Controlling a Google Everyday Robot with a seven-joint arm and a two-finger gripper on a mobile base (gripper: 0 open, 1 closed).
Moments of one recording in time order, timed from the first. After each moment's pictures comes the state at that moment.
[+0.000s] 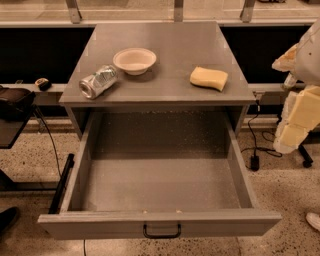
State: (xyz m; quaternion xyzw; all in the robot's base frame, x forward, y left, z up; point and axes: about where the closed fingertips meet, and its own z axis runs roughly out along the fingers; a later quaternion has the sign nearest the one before) arm 0.438 -0.216 0.978 -0.60 0.78 -0.04 0.16
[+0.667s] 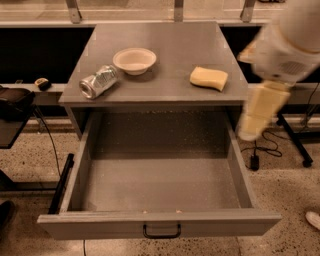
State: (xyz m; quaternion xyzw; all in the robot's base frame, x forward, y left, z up) arm 0.476 -0.175 0.968 -0.64 0.74 -0.06 0.17
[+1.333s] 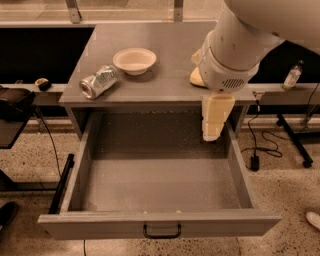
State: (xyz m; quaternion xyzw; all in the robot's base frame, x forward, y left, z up) arm 0.510 -0.097 0.944 -0.72 0.65 -0.12 0.20
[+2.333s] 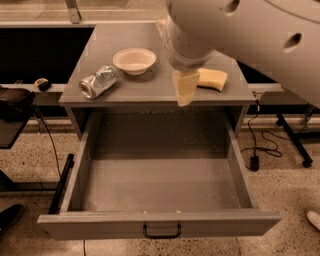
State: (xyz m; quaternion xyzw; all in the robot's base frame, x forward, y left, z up) arm 0.582 -0.037 0.980 -0.75 0.53 -0.26 0.29
